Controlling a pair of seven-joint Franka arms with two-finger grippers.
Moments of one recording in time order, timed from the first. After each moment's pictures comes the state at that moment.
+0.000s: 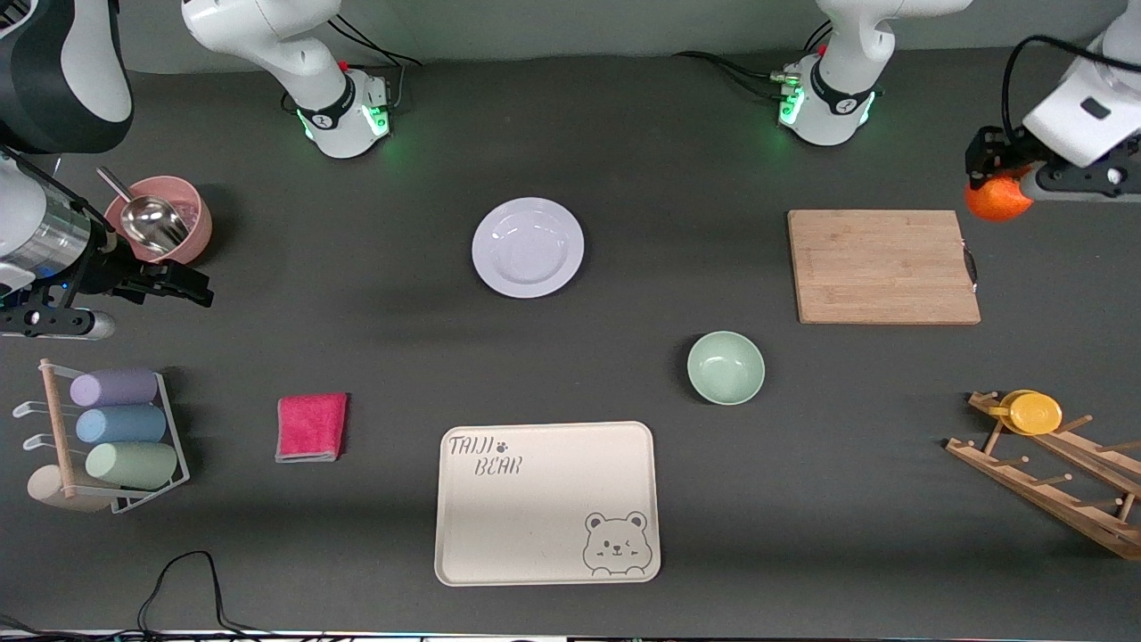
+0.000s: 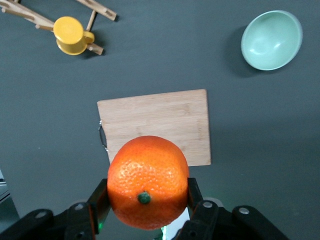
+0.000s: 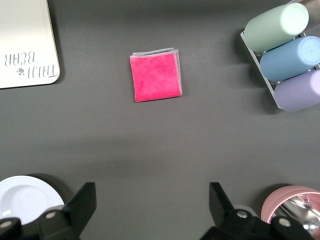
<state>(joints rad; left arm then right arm) -0.05 -0.23 -0.07 -1.80 0.08 1.46 0.00 0.34 0.03 -0.34 -1.72 0.01 1.71 0.09</state>
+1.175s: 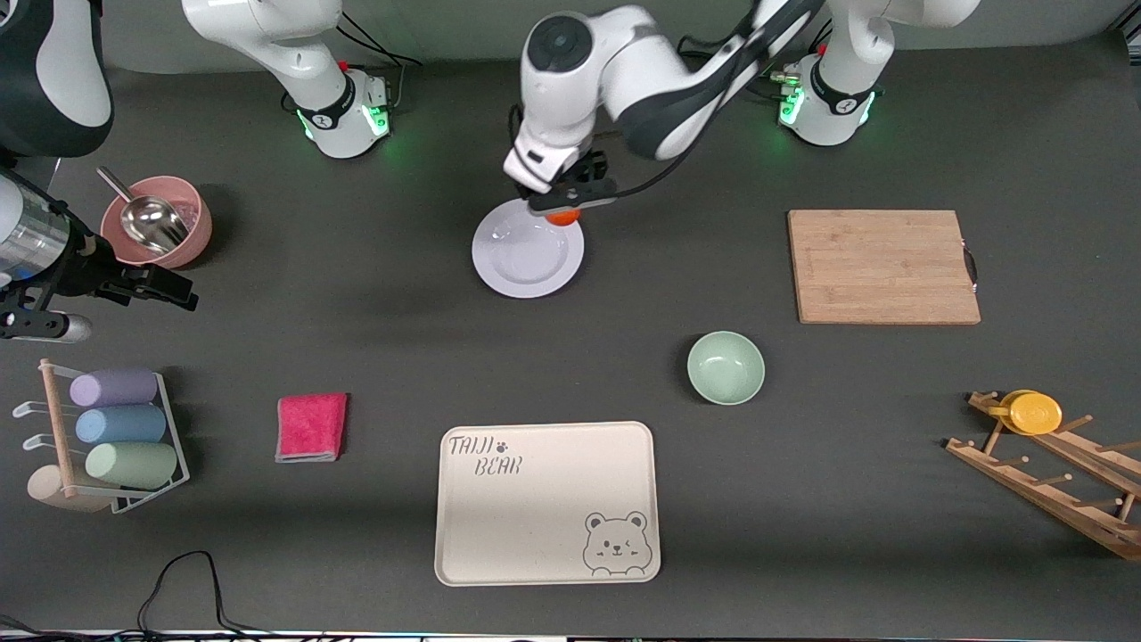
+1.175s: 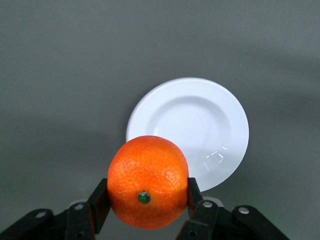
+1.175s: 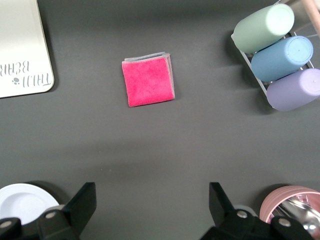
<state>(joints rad) -0.44 0.46 -0.67 -1.72 0.17 2.11 -1.38 0.07 0.03 -0.10 -1.72 0.01 1.73 0.10</state>
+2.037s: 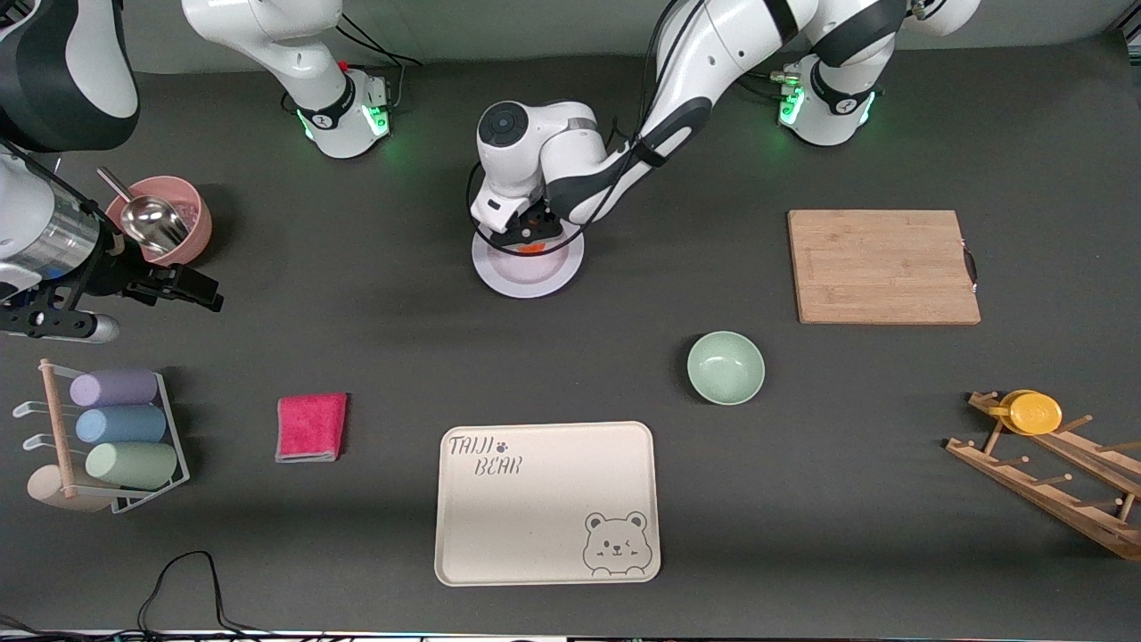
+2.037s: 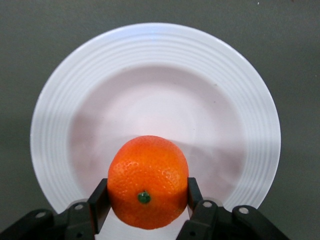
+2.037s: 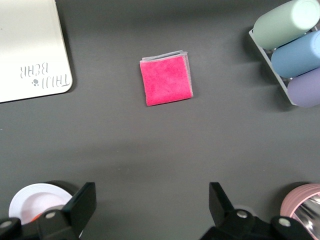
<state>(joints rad) -0.63 0.79 -0.59 -1.59 0.40 2.24 -1.52 0.10 0.03 -0.07 -1.72 0.04 1.73 0.17</state>
